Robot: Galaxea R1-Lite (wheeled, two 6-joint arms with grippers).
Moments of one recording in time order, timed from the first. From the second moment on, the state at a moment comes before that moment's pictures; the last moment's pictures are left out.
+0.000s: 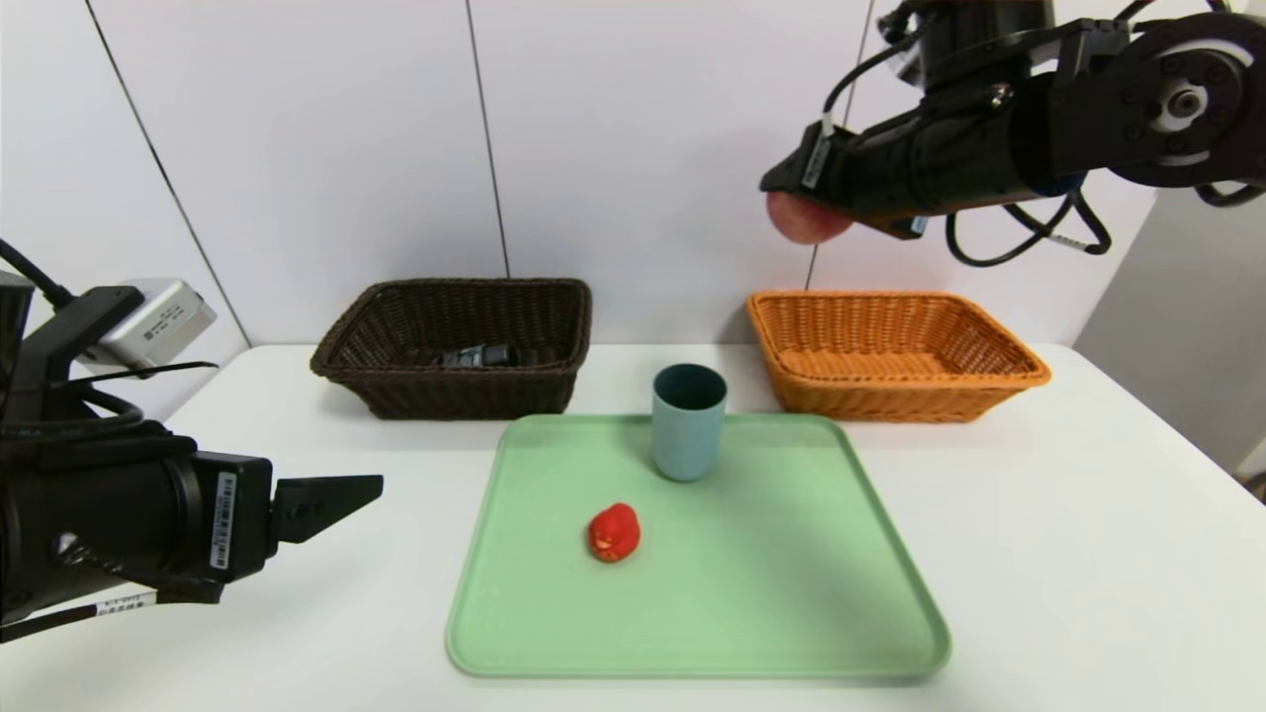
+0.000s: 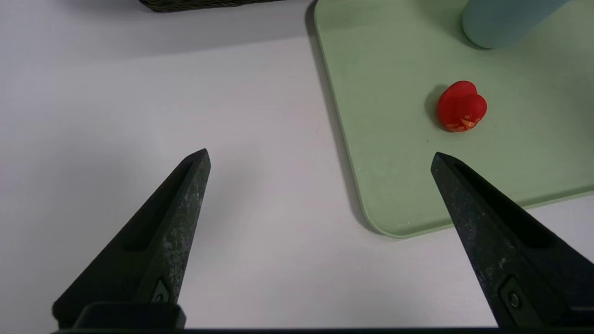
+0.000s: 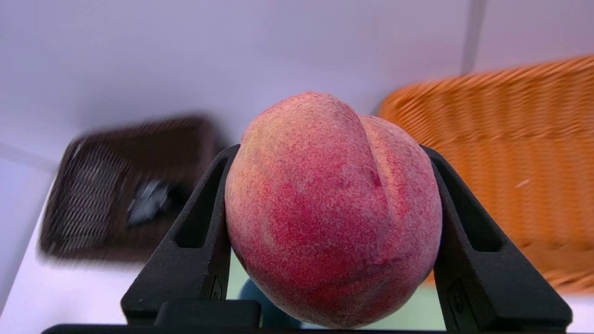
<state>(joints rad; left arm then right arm) -0.47 1.16 -0.85 0.23 0.15 -0.24 0.44 1.94 -1.96 0.37 -0.21 0.48</state>
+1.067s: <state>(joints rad) -0.48 1.20 -0.85 0.22 0.12 -0.24 0.17 2.26 -1.95 0.32 -0.12 0.50</state>
